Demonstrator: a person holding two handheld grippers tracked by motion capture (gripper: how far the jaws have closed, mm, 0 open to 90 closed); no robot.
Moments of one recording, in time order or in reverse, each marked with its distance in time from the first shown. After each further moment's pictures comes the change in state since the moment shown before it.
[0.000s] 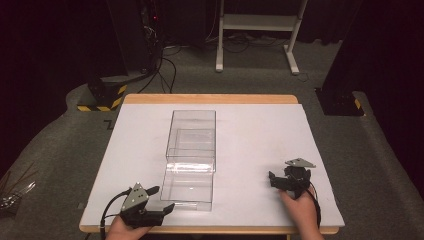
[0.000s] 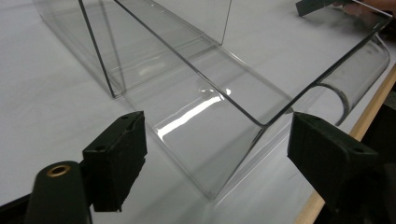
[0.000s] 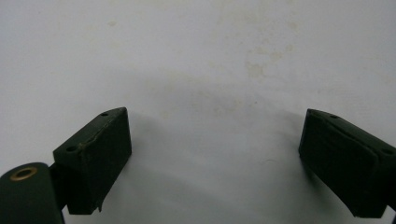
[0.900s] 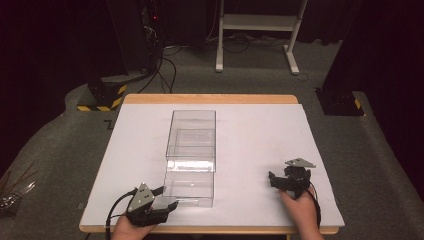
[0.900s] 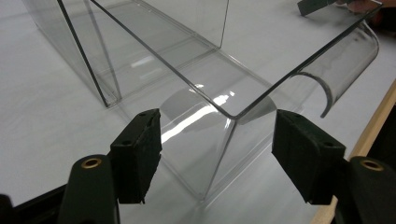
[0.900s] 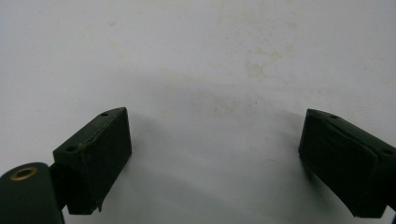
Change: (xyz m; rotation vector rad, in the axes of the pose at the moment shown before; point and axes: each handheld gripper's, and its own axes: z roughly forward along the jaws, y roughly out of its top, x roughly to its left) left arm -0.006 0.002 0.012 -0.016 0.033 0.024; right arm 0.000 0.000 0.000 0.000 -0.001 -0.001
